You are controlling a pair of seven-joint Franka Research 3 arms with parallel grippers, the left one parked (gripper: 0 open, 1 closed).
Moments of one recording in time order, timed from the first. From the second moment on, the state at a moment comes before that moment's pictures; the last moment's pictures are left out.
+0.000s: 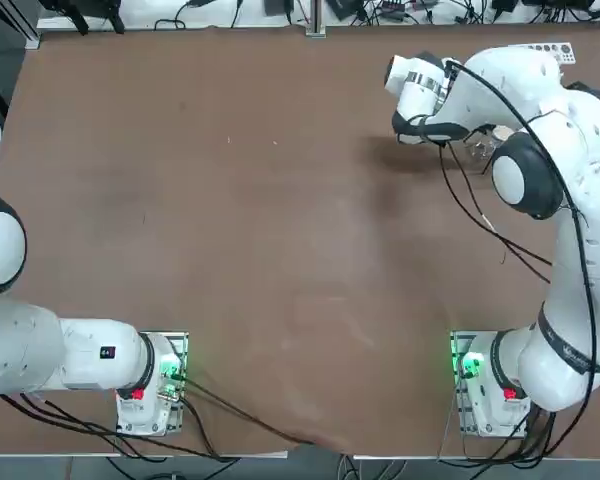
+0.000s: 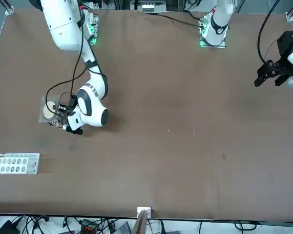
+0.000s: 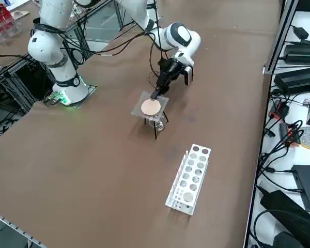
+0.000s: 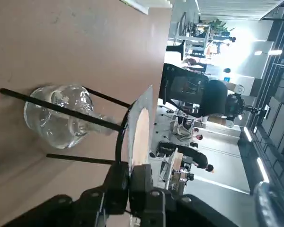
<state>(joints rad) 0.46 0.72 -0.06 -1.67 -0.87 1.43 0.79</state>
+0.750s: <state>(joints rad) 0.46 0.72 -0.07 -1.67 -0.87 1.42 0.79</state>
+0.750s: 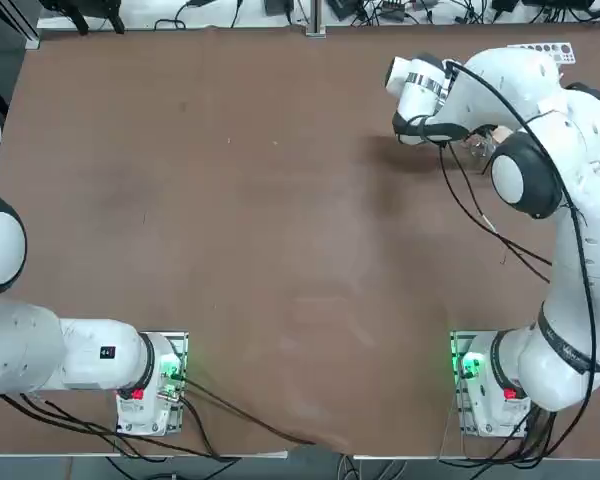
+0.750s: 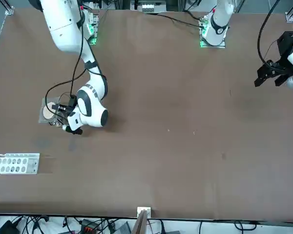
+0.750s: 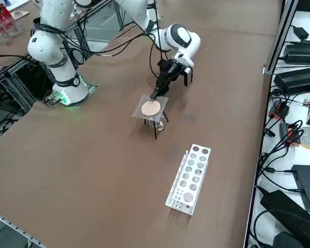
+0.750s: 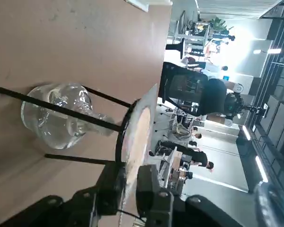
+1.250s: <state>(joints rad) 0.46 0.72 -0.07 -1.66 -0.87 1.42 0.76</state>
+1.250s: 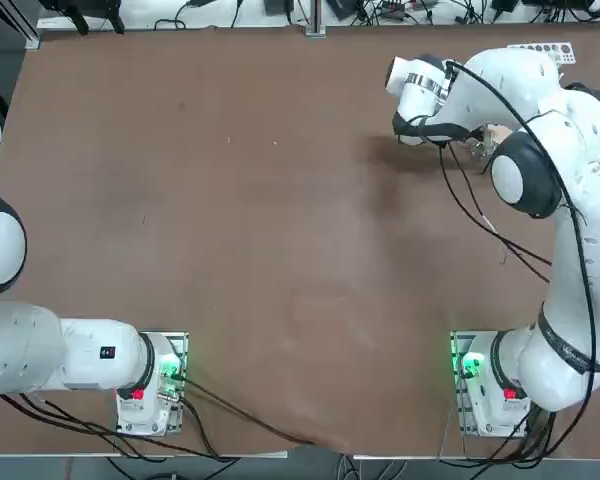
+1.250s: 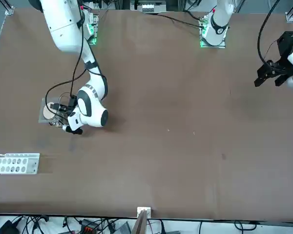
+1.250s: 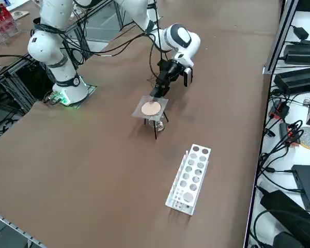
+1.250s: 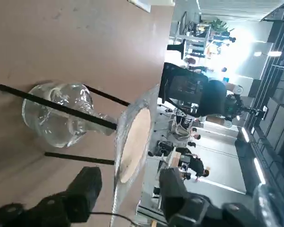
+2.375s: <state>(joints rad) 0.39 0.63 -0.09 -1.09 -0.54 1.24 0.23</state>
